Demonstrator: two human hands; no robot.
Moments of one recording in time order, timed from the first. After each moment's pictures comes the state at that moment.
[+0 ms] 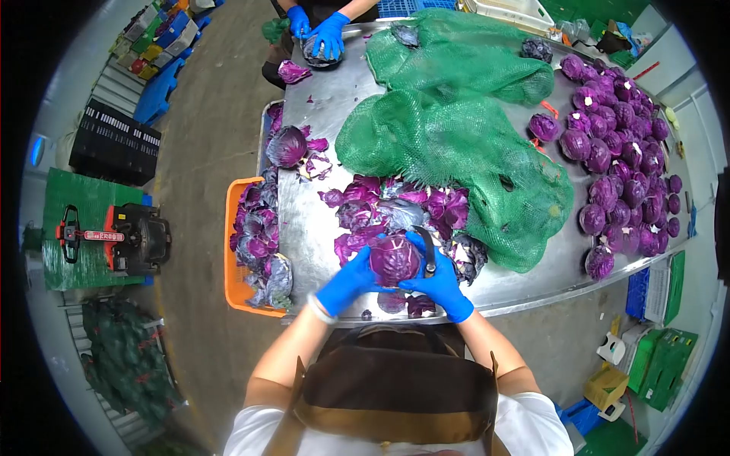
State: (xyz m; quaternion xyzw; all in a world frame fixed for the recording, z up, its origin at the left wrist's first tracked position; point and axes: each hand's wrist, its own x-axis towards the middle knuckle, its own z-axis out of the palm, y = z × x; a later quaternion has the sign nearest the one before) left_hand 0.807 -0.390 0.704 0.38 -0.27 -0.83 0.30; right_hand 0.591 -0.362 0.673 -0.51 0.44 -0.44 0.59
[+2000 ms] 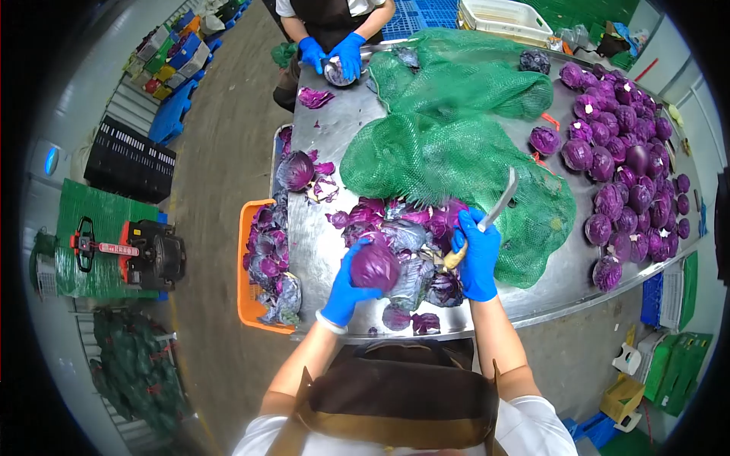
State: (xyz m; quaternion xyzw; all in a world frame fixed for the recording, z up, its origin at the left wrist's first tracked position) left_hand 0.809 -0.394 0.692 0.43 -0.47 -0.65 0.42; right_hand 0.541 -0.433 0.681 -0.28 0.43 -0.63 0.59
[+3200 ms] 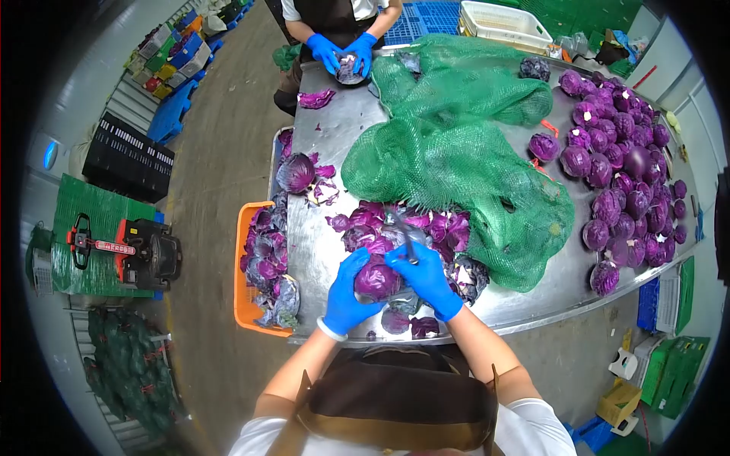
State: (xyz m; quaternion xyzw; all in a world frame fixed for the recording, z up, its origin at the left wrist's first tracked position) left_hand 0.814 -0.385 0.696 0.47 -0.71 -0.33 0.41; right_hand 0.619 -0.411 0.689 -0.46 0.47 -0.50 0.57
